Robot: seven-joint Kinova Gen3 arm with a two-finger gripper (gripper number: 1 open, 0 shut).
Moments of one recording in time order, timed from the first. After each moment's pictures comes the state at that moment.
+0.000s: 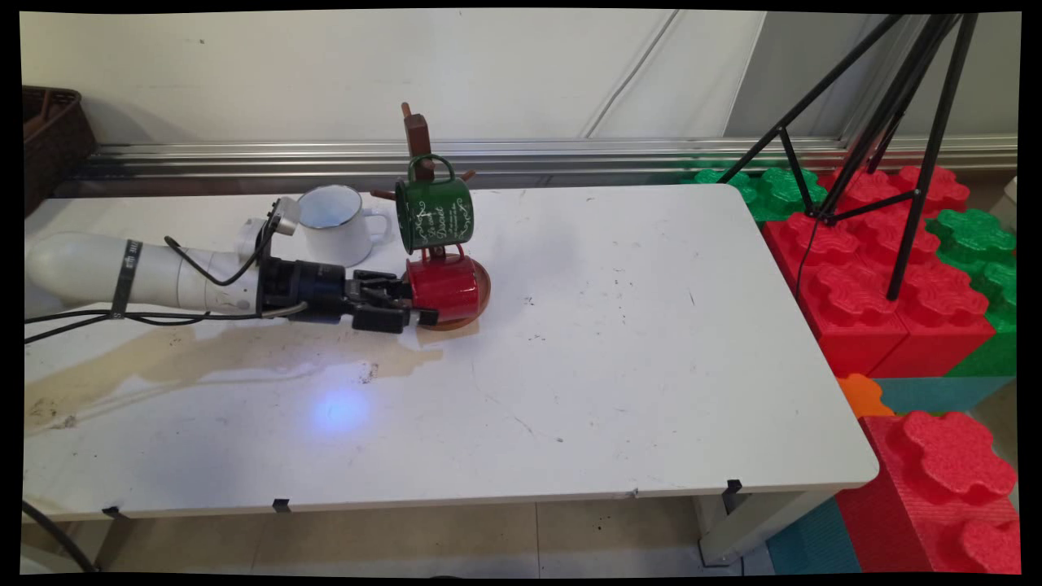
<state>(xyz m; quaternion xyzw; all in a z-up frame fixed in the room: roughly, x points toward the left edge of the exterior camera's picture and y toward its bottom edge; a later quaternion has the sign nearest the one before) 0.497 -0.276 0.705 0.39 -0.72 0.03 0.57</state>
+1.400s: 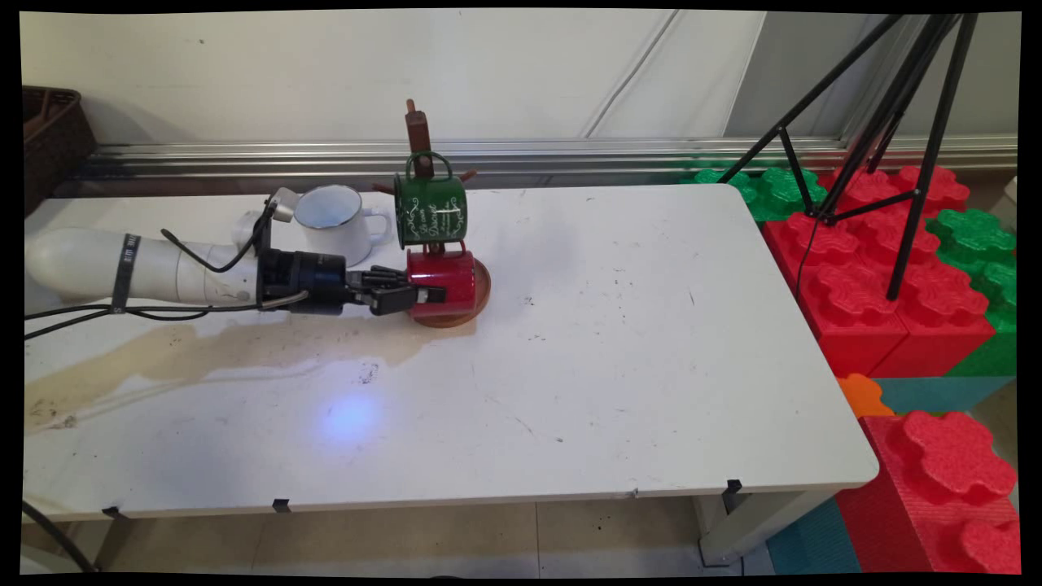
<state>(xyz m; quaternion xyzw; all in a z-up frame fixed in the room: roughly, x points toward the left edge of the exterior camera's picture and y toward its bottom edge) 0.495 -0.279 0.714 0.40 -0.70 0.02 0.59</state>
